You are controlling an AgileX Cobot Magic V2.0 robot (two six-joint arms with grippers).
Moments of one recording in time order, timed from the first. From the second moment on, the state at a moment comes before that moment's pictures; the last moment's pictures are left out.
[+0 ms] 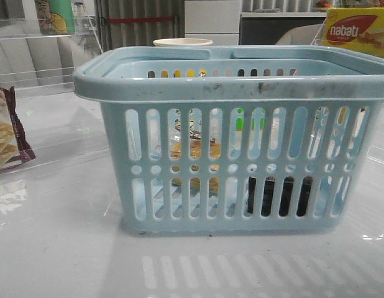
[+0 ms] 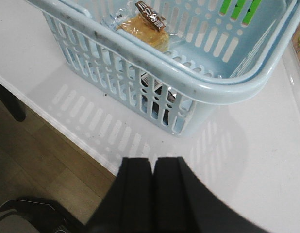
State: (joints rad) left arm -0.10 0.00 -0.09 -0.06 0.21 0.14; right arm 0.46 0.51 -0.65 0.10 0.83 -0.16
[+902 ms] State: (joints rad) left arm -0.02 -0.01 0.01 -0.13 0.07 0.14; right arm 0.46 0.51 -0.65 0.10 0.83 -0.16
